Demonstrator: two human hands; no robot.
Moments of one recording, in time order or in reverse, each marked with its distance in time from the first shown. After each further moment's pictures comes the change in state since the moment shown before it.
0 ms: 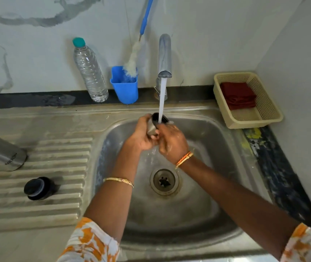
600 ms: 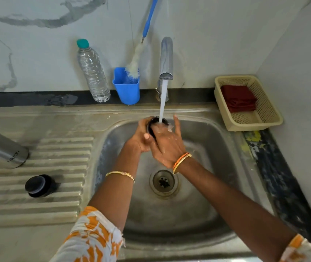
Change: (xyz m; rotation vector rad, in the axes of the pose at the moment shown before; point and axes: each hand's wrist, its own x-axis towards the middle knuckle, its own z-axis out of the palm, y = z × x) left_hand 0.007 -0.002 -0.008 0.099 -0.112 0.056; right_hand 0.004 -0.020 -0.010 -0.252 -0.280 -0.026
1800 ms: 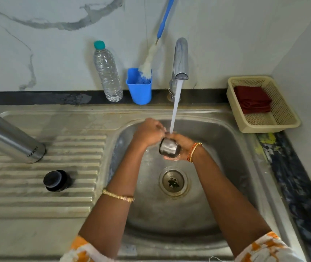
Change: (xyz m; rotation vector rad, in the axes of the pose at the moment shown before) left_hand -0.045 0.018 -0.004 1.077 0.330 0.345; right_hand 0.022 0.037 0.031 1.459 -0.557 1.083
